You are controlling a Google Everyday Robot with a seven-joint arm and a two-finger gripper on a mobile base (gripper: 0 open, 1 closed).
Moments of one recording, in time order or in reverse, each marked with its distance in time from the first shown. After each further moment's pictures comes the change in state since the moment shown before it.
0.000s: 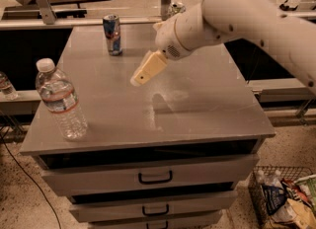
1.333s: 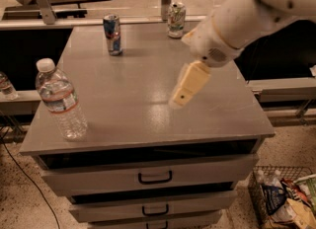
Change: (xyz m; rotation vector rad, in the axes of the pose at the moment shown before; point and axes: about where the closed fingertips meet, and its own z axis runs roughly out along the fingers) arm 0.042 0.060 -0.111 -0.128 0.257 -0.023
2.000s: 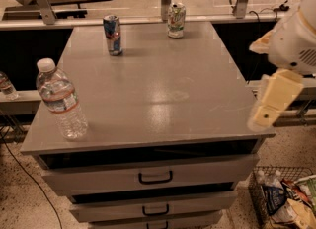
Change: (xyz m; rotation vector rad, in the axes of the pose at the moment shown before) arm 0.097 0.044 -0.110 -0.013 0.301 0.056
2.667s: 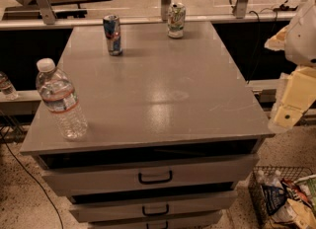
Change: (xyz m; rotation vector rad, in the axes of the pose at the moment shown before) arm 0.022 0.001 -0.018 0.013 0.084 -0.011
